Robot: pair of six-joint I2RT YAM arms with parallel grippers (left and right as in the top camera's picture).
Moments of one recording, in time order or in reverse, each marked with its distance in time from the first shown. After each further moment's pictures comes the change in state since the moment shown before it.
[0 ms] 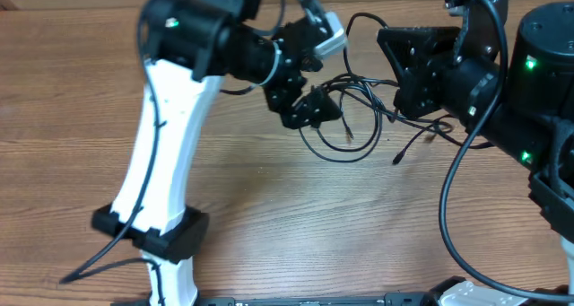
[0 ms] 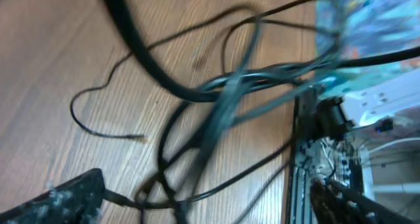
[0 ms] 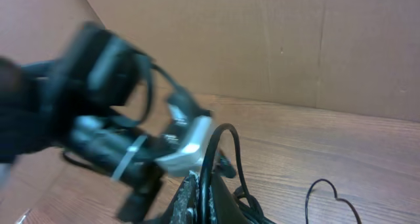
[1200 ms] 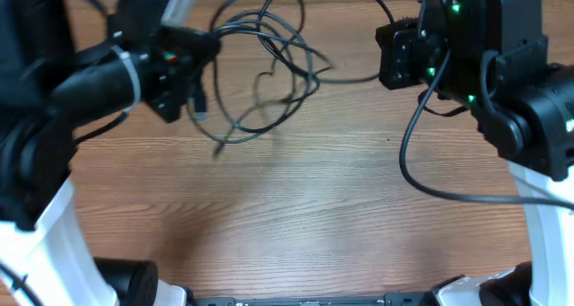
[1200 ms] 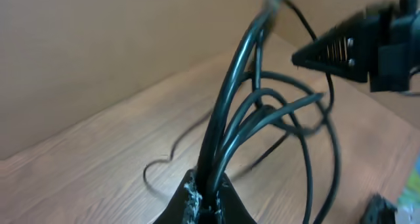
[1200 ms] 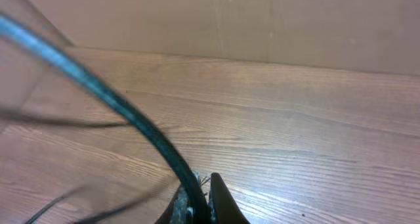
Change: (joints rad) left arm 0.346 -0.356 0.122 0.076 -0.132 -0.393; right arm -0.083 0.150 -0.009 -0.099 0.071 -0.051
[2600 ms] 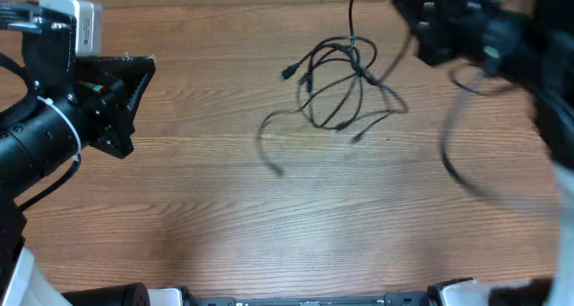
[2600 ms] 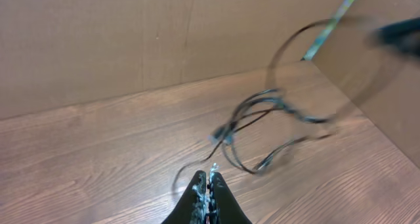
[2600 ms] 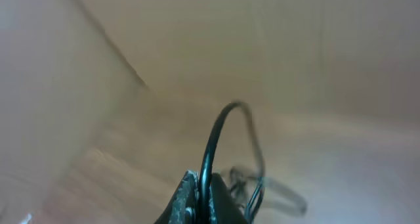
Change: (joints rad) left arm 0.190 -0.122 0.003 -0.078 -0.031 -0.128; right arm -0.205 -0.074 0.039 0.190 -0.412 -0.050
